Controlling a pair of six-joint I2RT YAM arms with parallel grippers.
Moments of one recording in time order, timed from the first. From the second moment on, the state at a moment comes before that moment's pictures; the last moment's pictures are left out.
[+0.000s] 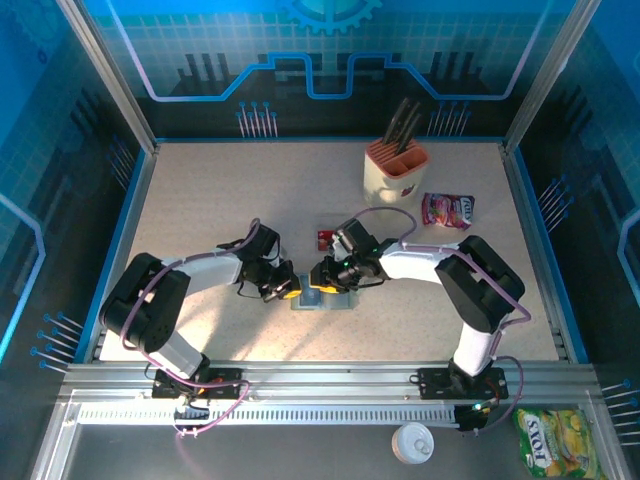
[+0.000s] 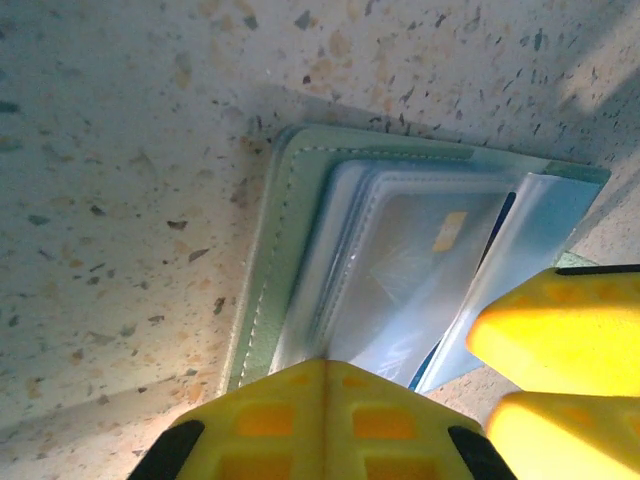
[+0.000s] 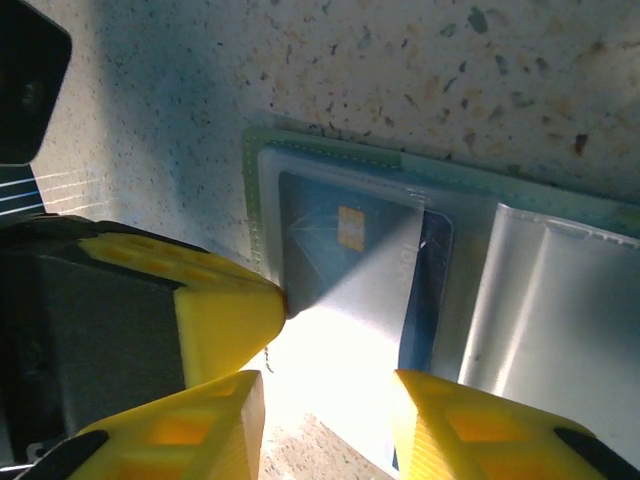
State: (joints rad) left arm -0.43 1.59 0.72 -0.32 0.55 -0.89; right arm 0.71 1.79 0.94 -0.16 -0.55 0.87
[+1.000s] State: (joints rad) left arm -0.41 1.58 0.71 -0.32 0.53 -0.89; right arm 0.72 1.83 0.96 -0.16 -0.56 0.87
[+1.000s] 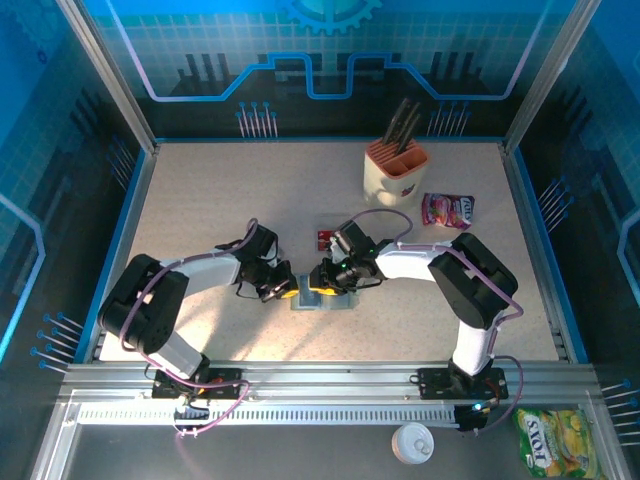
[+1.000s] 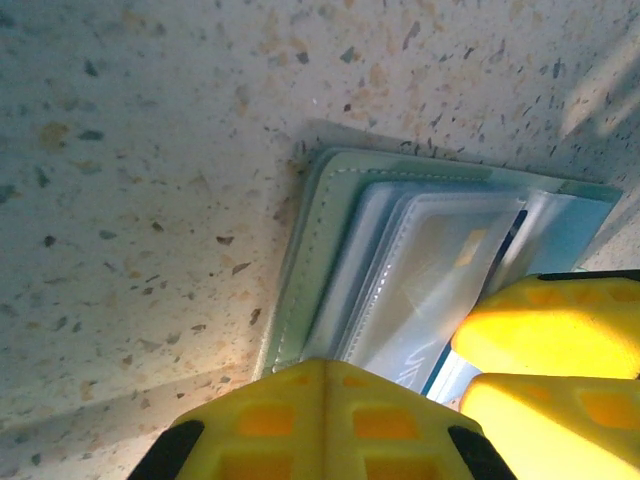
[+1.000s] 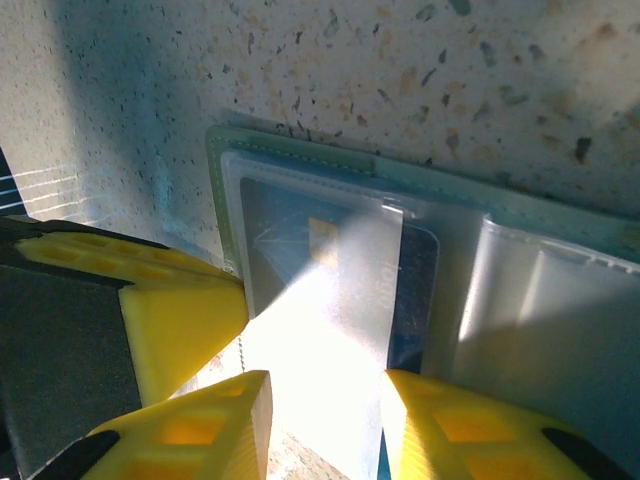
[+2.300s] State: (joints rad) left arm -0.41 1.55 0.74 -0.38 0.53 -0.87; right arm 0.71 1.81 1.01 -0.32 -0.55 0.79
